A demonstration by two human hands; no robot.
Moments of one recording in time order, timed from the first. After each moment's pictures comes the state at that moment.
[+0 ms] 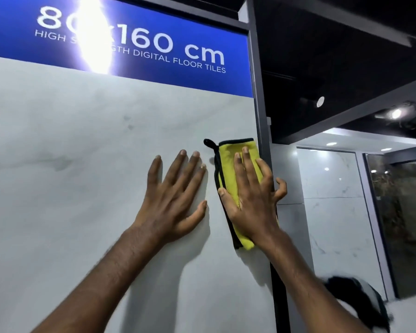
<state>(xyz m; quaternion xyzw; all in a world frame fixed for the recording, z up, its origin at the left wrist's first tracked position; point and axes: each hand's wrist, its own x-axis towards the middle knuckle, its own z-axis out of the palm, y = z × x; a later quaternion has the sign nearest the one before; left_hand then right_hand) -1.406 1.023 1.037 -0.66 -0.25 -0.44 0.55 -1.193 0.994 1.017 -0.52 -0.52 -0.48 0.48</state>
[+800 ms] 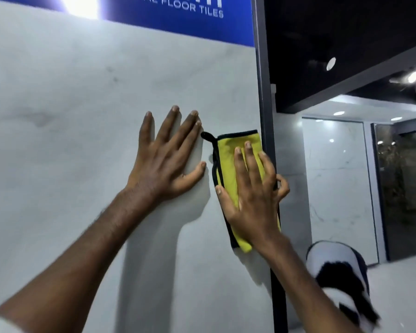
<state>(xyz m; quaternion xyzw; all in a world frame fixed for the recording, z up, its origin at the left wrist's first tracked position) -1.404 1.032 1.034 -0.65 -0.28 -0.41 0.57 -1.196 0.992 0.944 -0.52 -0.50 -0.49 0.50</state>
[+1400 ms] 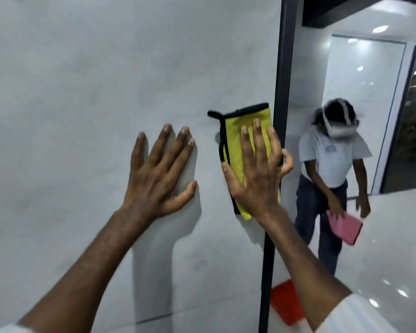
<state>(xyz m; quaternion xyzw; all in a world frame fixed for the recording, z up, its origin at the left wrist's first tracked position) -1.438 1.010 0.829 -0.72 -0.30 -0.38 0.50 -1.197 0.984 0.808 -0.53 -0.53 -0.45 0.49</state>
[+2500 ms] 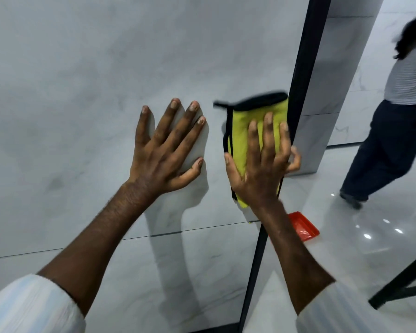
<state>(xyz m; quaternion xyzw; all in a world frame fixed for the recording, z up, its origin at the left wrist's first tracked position) -1.425 1.010 0.712 -0.74 -0.30 -0.36 0.48 -1.199 0.981 0.652 -0.54 -0.52 -0.42 0.51</state>
